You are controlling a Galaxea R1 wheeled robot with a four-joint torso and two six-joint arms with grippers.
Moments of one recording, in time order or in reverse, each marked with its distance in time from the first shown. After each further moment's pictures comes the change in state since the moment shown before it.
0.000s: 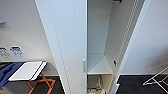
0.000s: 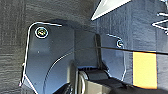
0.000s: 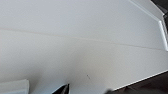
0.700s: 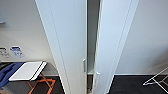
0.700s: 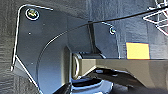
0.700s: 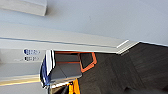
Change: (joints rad) left arm 0.165 0.067 -0.114 0.121 -0.179 0.004; right arm 0.028 0.223 -0.049 -0.101 -0.033 -0.009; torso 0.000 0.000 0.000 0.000
